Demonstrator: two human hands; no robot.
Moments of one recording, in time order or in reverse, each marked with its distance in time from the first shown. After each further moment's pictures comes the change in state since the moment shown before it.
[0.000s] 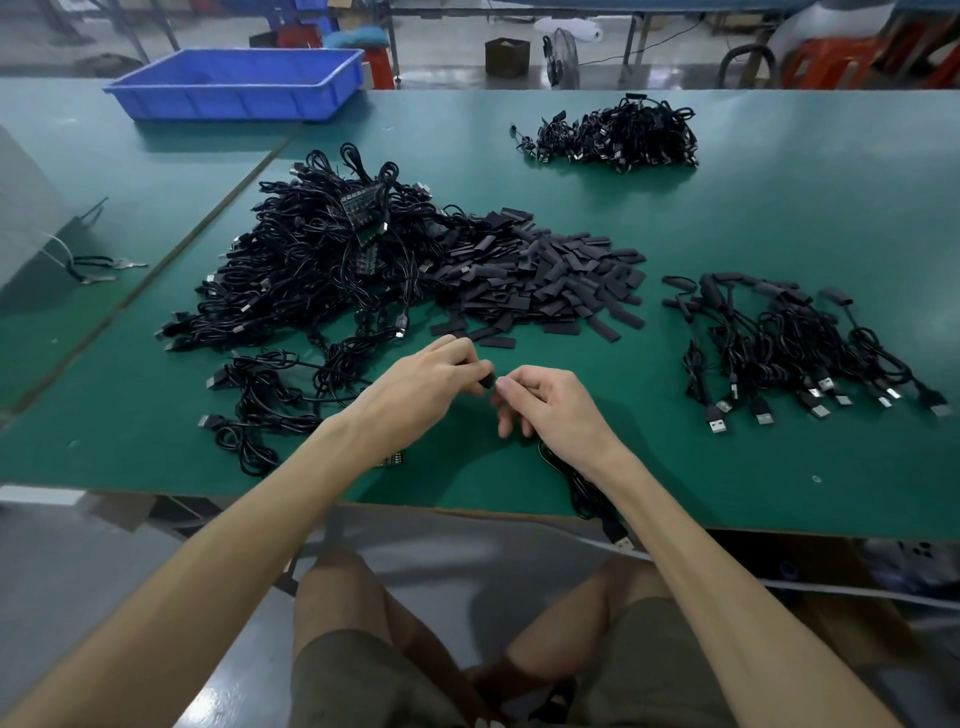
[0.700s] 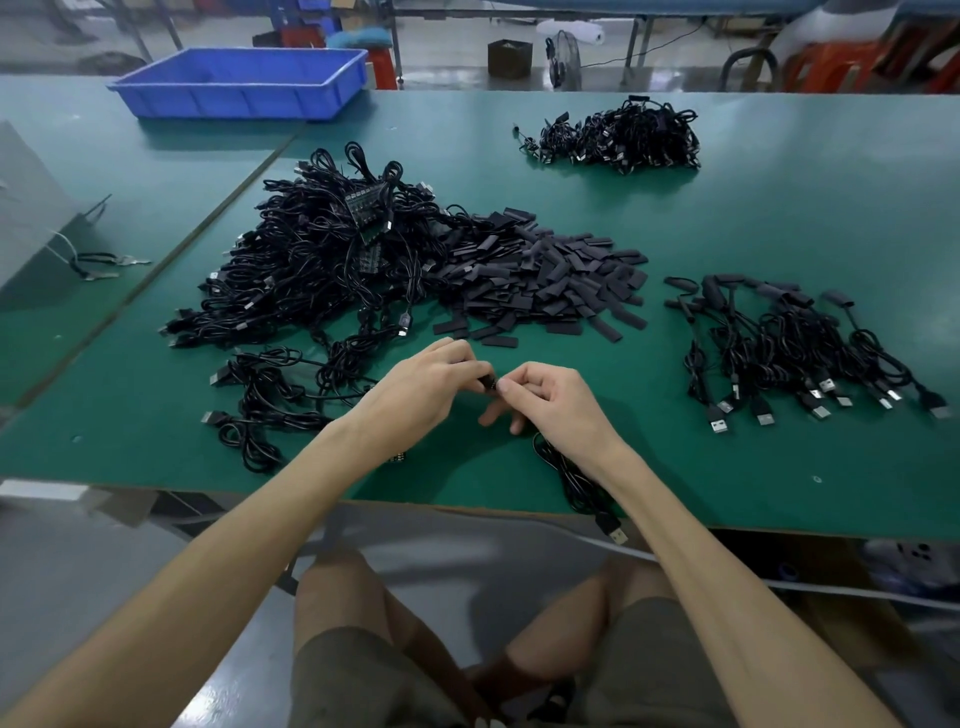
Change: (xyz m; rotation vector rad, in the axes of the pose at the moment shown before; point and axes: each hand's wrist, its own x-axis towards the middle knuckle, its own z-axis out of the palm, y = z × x) left_hand -0.005 -0.001 0.008 -0.100 0.040 -0.059; right_hand -0.004 -0.007 0.000 0.034 -0.014 0.037
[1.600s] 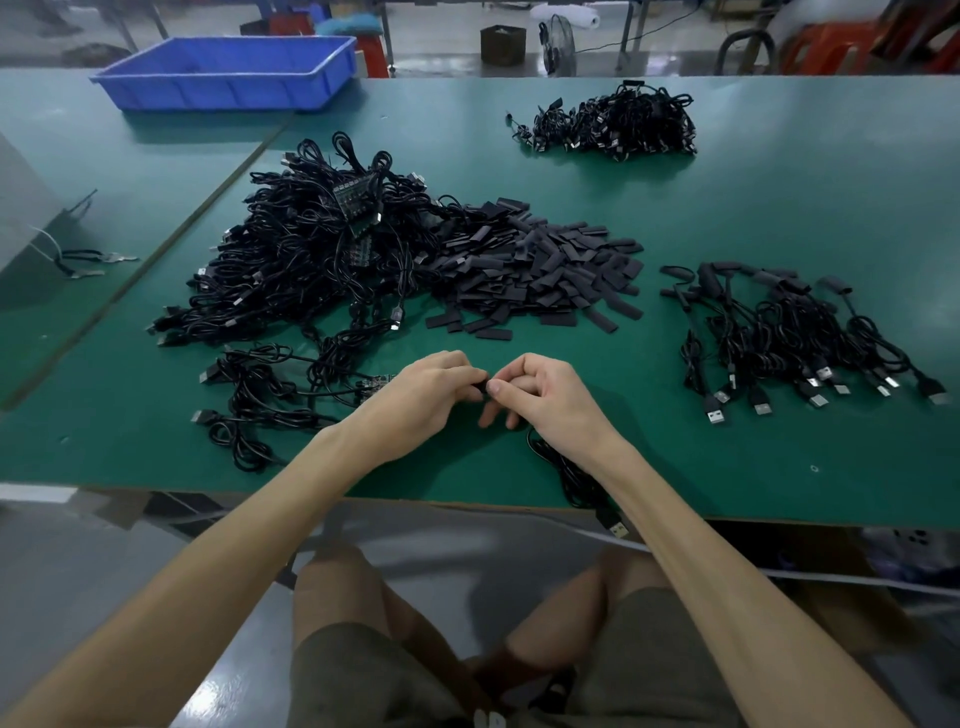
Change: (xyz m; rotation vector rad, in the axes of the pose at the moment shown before) left_hand -0.002 -0.003 0.014 -0.124 -0.051 -0.043; right_hand 0.002 0.005 -0.001 -0.072 -0.026 -0.013
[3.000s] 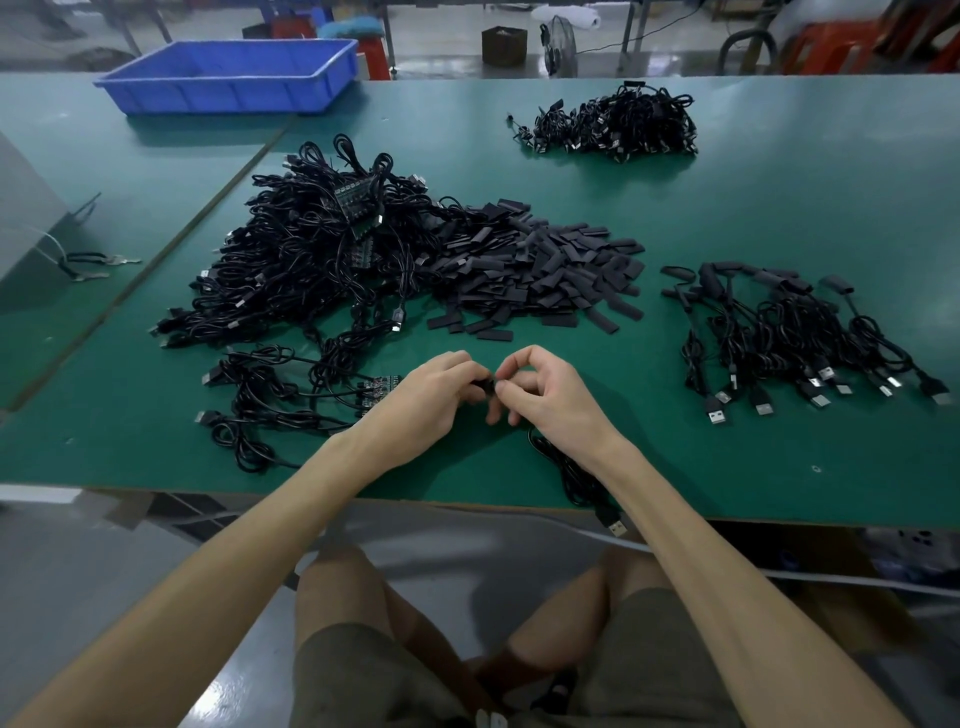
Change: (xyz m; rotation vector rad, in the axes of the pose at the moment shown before) left_hand 0.000 0.001 0.009 -0.068 0.041 -0.041; right_hand -0.003 -0.011 0.000 0.089 0.013 0.024
